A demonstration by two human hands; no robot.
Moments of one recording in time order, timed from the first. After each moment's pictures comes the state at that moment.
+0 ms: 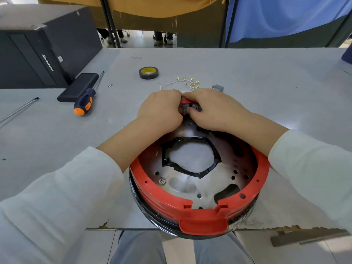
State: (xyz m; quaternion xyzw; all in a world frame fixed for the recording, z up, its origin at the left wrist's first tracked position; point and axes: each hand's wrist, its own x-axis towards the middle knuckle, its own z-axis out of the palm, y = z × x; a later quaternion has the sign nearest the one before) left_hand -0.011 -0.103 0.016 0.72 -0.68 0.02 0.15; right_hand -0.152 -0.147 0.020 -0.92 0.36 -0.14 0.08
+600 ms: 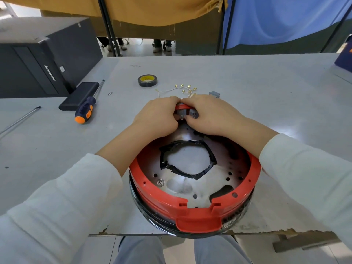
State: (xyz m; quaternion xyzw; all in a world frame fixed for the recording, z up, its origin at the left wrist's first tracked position) left_hand -0.006 -0.104 0.017 0.69 -0.70 -0.05 0.18; right_hand -0.155 -0.150 0.021 -0.92 0.35 -0.15 0.08
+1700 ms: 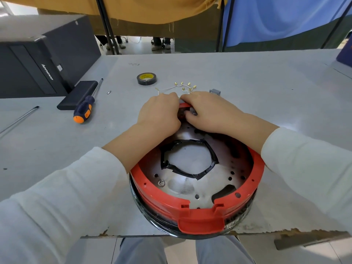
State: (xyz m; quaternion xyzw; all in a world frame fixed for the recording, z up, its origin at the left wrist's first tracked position) left_hand -0.020 -0.101 0.025 0.73 -0.67 0.04 0.12; right_hand -0.147 -0.154 0.023 -0.93 0.36 -0.12 0.05
